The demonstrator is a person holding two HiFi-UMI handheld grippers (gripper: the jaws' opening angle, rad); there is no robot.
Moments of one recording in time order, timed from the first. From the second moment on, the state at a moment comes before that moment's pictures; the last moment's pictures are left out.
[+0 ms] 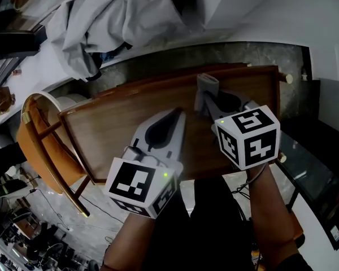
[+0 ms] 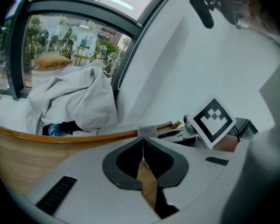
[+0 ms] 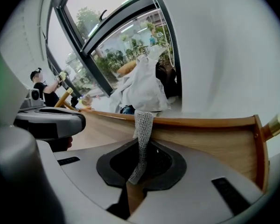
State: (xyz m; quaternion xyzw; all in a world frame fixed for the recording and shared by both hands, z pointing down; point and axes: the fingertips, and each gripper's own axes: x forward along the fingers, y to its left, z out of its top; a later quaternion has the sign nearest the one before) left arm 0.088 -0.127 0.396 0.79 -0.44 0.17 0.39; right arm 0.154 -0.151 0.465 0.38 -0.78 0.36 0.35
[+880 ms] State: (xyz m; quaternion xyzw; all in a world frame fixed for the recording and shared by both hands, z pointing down) left arm 0.159 -0.125 0.404 0.82 -0.39 0.18 0.38; right arm 0.241 -0.167 0.461 0.44 -0.75 0.36 0.34
